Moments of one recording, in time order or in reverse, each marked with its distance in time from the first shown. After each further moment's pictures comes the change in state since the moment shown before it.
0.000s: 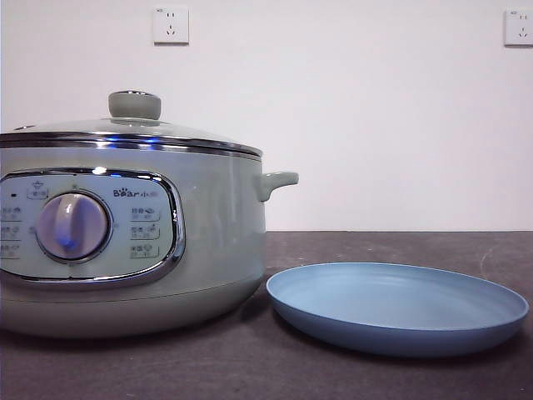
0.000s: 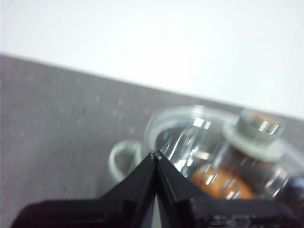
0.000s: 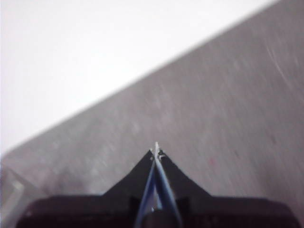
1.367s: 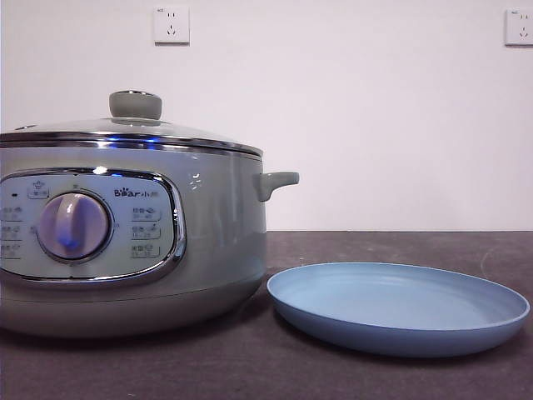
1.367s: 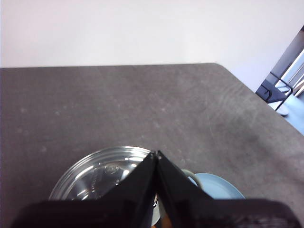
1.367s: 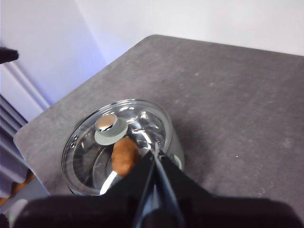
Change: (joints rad) left arm -0.079 0.875 1.013 -0.432 0.315 0.138; right arm 0.275 0.969 1.115 -0.483 -0.442 -0.481
